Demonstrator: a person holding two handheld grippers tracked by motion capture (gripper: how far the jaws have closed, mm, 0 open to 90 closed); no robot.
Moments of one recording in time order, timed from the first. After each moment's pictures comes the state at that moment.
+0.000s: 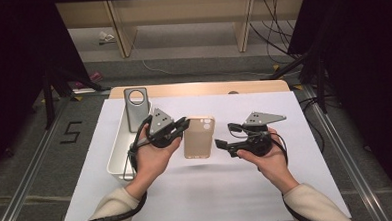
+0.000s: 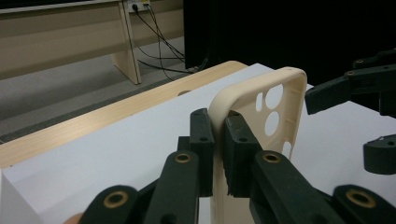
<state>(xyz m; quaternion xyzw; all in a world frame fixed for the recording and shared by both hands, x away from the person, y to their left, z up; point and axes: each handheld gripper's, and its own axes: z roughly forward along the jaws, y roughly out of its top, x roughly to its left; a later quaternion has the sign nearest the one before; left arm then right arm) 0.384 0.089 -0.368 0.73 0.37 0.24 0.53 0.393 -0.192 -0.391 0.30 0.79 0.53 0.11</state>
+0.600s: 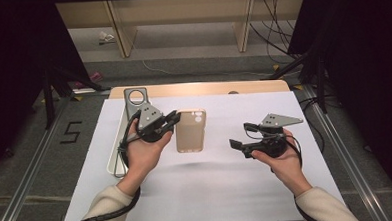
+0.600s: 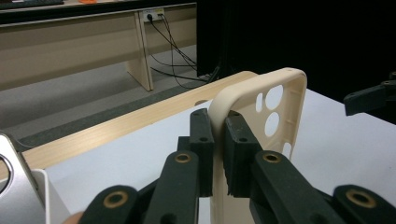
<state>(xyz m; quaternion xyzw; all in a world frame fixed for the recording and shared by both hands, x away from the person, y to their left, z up) 0.388 0.109 -0.355 0.71 0.38 0.27 0.53 0.389 -0.228 -0.396 0.32 0.78 0.52 0.13</state>
